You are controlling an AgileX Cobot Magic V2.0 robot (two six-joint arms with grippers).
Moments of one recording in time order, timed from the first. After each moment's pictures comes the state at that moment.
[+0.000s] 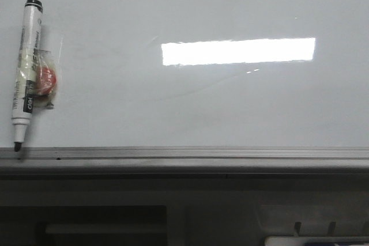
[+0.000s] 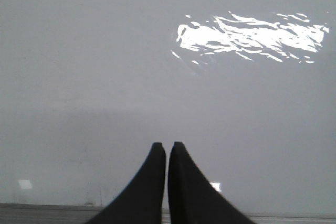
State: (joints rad) left arm -0.03 0.00 0.00 0.02 0.18 -0.07; right arm -0.02 -0.01 0.01 0.15 0.25 -0.21
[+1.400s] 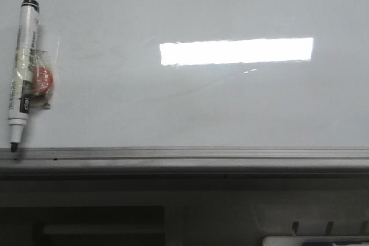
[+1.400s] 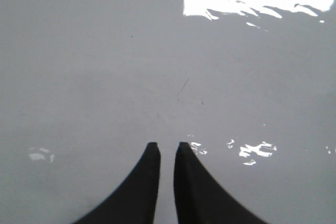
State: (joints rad) left arm -0.04 0.31 -0.29 0.07 0.29 -0.07; right arm -0.02 0.22 -0.14 0.39 0.35 -0.21
